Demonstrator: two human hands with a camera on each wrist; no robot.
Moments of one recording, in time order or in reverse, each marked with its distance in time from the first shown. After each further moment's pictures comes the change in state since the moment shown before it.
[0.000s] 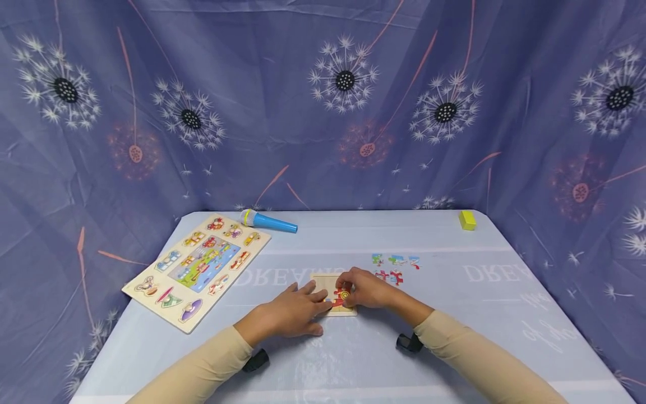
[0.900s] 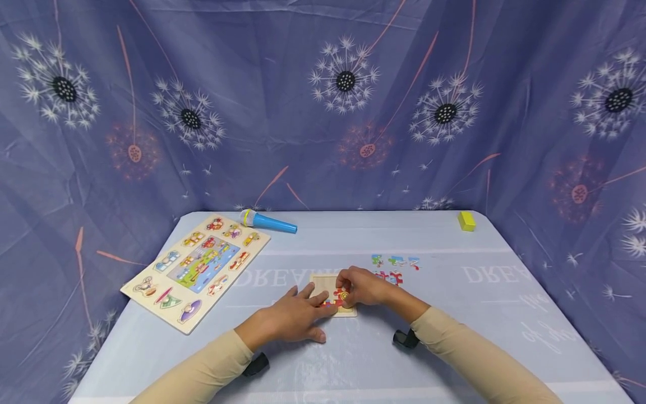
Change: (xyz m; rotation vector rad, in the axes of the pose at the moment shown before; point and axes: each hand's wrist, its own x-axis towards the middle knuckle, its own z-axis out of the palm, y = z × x) left_hand -0.002 0.003 0.007 -0.048 0.009 -0.014; right_hand 0.012 -0.001 -0.003 0.050 -0.050 0.053
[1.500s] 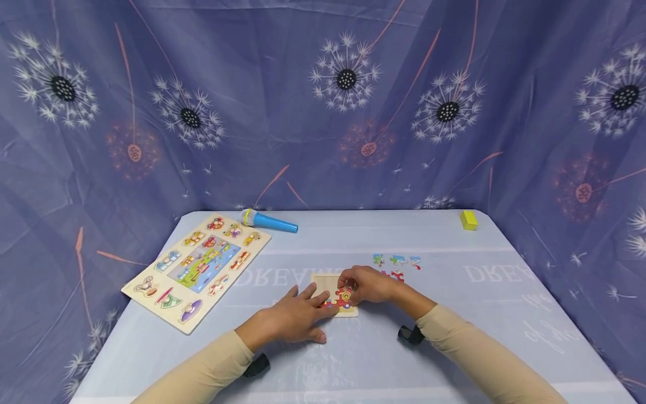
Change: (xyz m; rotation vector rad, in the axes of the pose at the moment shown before) left_hand 0.001 -0.001 0.000 -0.011 -0.020 -0.006; right_hand -0.002 0.011 -0.010 0.017 -0.066 -0.090
